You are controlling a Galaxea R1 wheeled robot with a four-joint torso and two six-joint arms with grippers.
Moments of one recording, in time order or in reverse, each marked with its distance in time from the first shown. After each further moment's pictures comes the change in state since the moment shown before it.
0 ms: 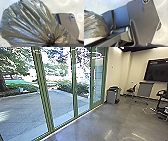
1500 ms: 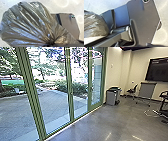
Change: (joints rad) left arm 0.000 -0.002 -0.001 0.000 0.000 0.000; right arm -0.003 0.001 0.000 0.000 0.000 0.000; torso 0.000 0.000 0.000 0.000
